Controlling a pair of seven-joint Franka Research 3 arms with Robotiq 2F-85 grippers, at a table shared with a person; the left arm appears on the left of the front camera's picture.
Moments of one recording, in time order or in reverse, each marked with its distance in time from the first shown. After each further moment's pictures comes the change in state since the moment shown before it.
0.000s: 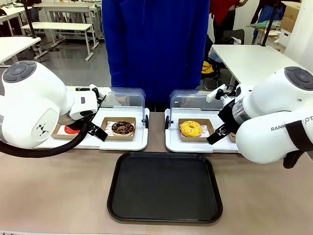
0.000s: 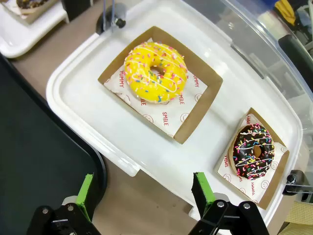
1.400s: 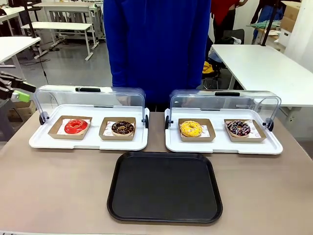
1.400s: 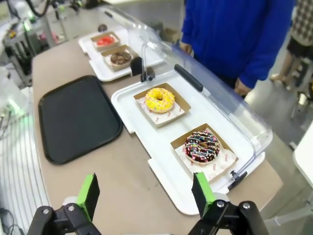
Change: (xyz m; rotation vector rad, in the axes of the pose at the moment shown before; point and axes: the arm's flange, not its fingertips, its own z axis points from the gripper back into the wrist) left arm -0.085 0.272 0.104 -0.668 -0.530 -0.317; right arm -0.151 -0.246 0.197 0.455 -0.483 0.158
